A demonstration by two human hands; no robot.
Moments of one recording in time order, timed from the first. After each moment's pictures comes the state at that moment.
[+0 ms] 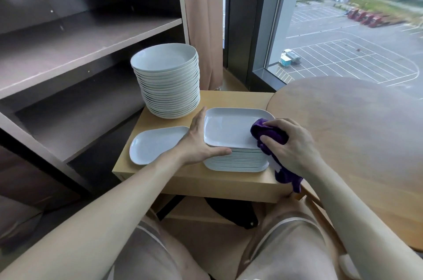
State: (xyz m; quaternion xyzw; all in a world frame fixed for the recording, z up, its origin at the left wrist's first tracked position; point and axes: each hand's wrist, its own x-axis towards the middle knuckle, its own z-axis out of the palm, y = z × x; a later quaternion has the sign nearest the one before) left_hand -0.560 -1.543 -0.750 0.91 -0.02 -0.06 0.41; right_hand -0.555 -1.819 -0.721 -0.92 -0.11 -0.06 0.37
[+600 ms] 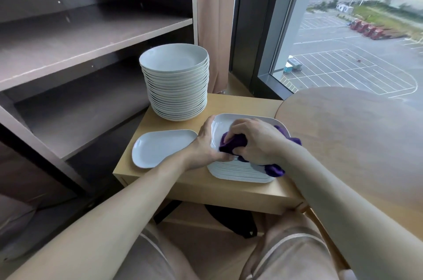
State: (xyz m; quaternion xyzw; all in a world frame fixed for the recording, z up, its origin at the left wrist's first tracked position) left_hand -0.558 -1.537 -0.741 0.85 -0.02 -0.13 0.51; right_hand -0.519 -1.727 -0.682 -0.93 -0.34 0.08 0.14
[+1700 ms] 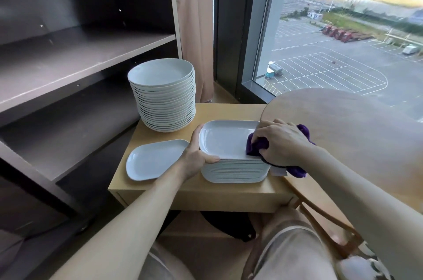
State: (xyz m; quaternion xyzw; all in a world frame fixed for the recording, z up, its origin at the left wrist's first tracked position) left_hand -0.565 -1.542 -0.747 0.76 0.03 -0.11 0.64; right_hand -0.522 -1.796 -0.679 -0.97 -0.24 0.03 0.03
